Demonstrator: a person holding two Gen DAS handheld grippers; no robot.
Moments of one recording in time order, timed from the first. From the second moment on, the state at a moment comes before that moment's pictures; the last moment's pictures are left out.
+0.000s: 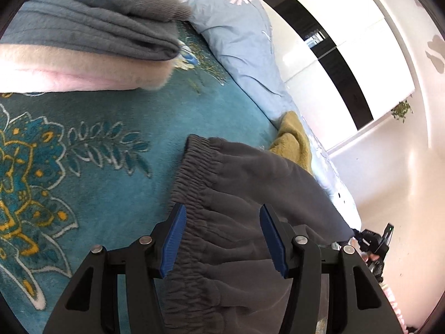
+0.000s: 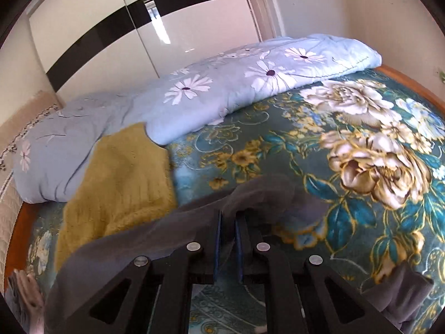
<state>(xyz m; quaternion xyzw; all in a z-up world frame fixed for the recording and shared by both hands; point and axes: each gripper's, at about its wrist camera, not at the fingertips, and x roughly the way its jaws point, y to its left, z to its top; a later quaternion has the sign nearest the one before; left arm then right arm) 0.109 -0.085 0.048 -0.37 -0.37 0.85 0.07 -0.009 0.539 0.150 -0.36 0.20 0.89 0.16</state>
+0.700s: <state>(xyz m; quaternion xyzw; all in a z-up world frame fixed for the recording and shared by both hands) 0.166 -0.068 0.057 -0.36 -0.37 0.85 0.07 0.077 0.617 0.142 -0.36 0.42 0.82 0.11</state>
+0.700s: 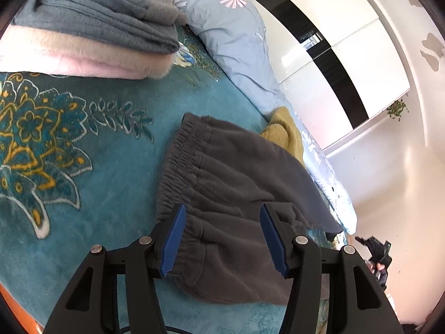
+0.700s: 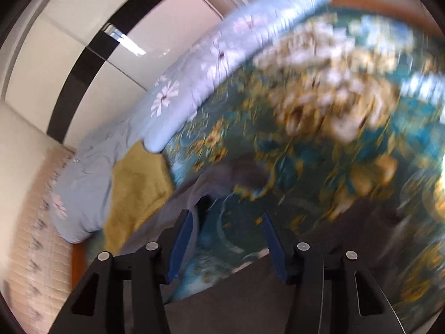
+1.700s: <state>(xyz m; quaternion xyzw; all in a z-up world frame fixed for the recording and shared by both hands) 0.130 -0.051 0.035 -0.40 -0.32 0.86 0.06 -0.014 0.616 0.078 -0.39 0.26 0.86 0.22</state>
